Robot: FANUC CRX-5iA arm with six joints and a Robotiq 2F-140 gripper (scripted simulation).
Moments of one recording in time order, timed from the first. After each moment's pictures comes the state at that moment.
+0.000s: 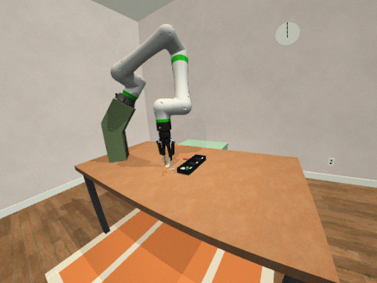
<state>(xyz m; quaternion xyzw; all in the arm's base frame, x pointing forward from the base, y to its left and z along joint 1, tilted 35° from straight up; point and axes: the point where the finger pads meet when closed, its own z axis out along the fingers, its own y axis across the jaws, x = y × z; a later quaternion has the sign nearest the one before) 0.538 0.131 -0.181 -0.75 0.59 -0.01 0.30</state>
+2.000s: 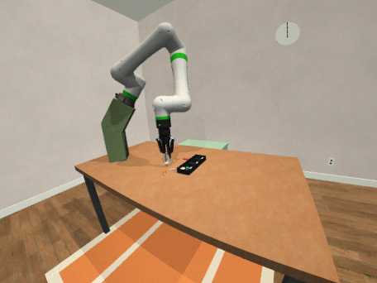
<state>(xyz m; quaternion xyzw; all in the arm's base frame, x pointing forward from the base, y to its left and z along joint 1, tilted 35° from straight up) 0.532 0.124 -0.168 -0.75 0.59 -0.01 0.30</state>
